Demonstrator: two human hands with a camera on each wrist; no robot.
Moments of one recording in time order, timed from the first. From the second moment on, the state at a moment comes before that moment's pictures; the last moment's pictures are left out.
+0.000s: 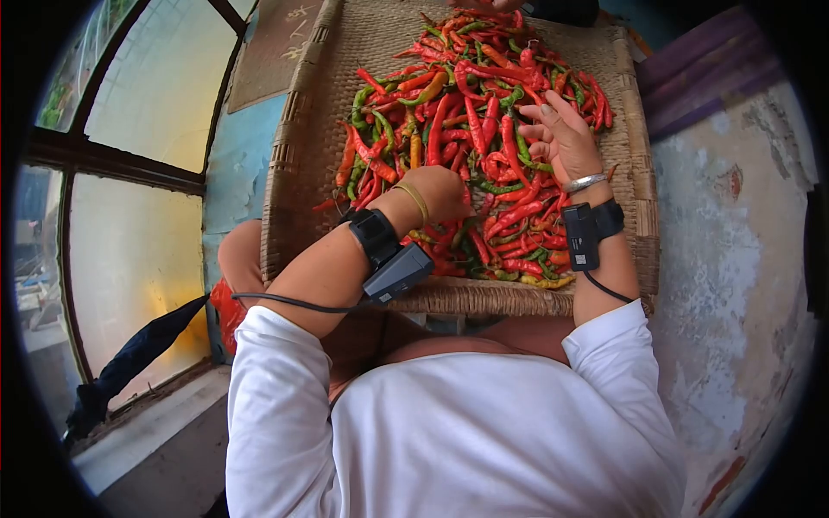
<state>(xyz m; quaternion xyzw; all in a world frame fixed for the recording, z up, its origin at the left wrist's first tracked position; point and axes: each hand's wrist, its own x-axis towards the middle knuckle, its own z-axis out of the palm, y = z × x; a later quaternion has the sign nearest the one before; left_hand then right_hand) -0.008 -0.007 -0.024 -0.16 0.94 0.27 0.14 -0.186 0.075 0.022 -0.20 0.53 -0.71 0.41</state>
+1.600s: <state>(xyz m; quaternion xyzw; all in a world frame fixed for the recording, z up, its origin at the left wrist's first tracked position) -0.009 -0.004 -0.026 -0.08 0.94 0.25 0.21 -0.159 0.077 -0.016 -0.50 0.66 -0.34 0.44</state>
